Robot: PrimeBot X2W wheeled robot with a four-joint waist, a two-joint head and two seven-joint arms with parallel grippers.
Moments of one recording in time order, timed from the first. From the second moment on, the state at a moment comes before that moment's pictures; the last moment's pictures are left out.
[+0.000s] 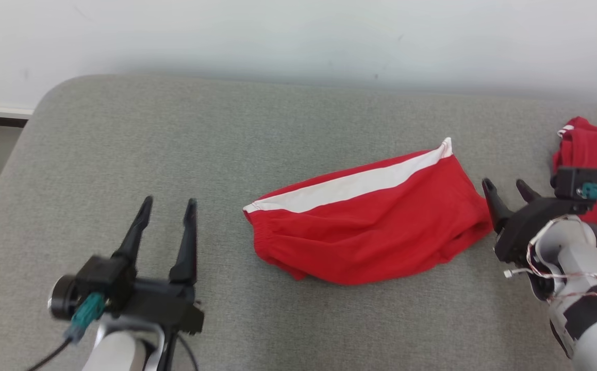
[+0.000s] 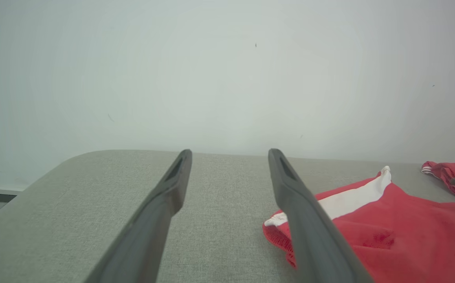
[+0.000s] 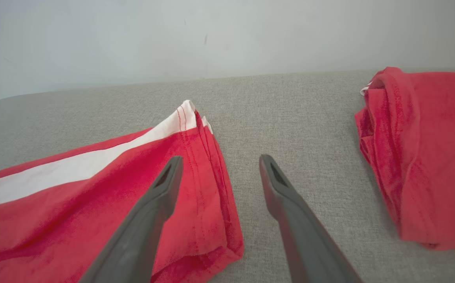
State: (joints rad) left arm -0.34 0.21 -0.31 0.25 -0.42 0.02 -0.26; right arm -0.71 -0.41 0.34 0.93 0.64 0.13 -0.03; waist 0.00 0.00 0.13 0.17
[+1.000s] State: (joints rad) left arm -0.11 0.21 -0.20 0.17 -0.28 0.03 -0.26; right arm -0.64 -0.37 0.39 1.07 0.73 0.13 -0.02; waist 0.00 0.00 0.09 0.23
